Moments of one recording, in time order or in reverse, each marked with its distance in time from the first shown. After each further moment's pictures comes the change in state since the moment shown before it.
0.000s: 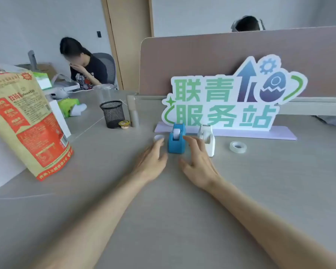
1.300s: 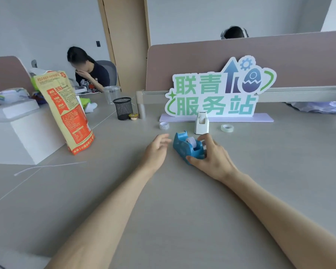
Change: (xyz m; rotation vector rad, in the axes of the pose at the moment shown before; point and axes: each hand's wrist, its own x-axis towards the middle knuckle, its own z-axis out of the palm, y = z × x) left_hand -0.112 0.037 -0.026 -0.500 0.048 -0.094; right_hand -0.114 -0.047 -0.035 -0.103 0.030 0.115
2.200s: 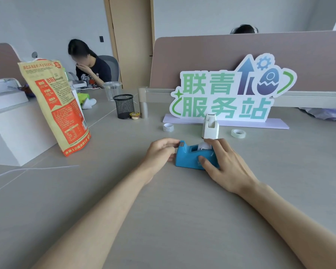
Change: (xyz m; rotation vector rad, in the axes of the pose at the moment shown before) left_hand 0.020 0.000 -0.005 -0.250 -0.088 -0.052; right_hand 0.017 0.019 0.005 -0.228 0.047 -0.185
